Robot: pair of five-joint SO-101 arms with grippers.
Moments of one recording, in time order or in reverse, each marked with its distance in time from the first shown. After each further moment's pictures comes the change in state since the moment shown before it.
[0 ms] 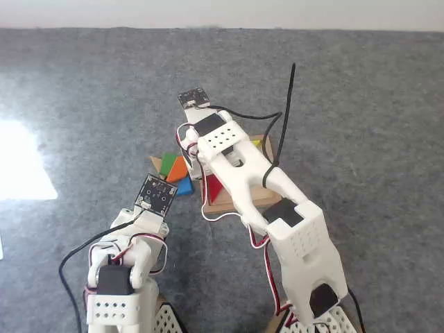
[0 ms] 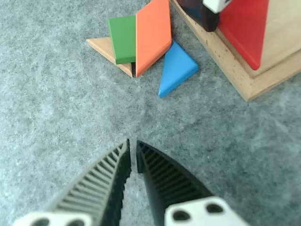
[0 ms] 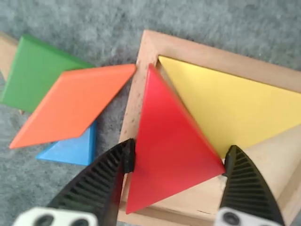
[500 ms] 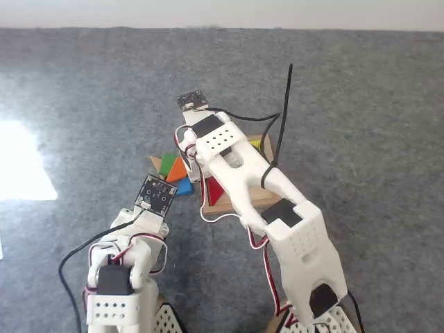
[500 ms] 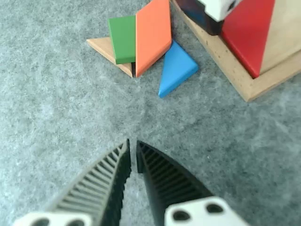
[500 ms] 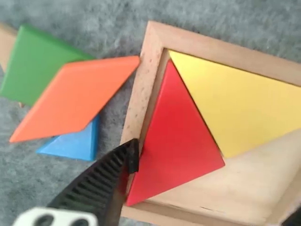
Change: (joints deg) left arm 0.0 0.0 0.0 0.0 0.0; right arm -0.5 0.0 -0.1 1.1 0.0
